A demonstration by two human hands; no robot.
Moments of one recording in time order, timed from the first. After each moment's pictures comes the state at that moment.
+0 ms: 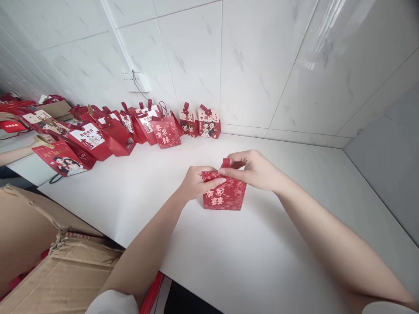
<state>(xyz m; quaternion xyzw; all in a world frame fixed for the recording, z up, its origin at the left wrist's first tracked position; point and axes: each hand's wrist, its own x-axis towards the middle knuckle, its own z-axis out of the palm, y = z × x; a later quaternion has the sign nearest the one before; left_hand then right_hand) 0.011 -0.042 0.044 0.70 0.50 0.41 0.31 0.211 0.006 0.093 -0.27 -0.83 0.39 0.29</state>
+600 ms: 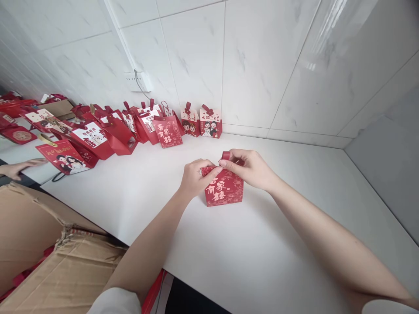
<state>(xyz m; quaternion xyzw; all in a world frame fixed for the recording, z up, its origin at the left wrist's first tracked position) 0.008 -0.037 0.038 0.70 0.53 0.47 0.11 0.196 0.008 0.073 -0.30 -0.80 0.38 0.36</state>
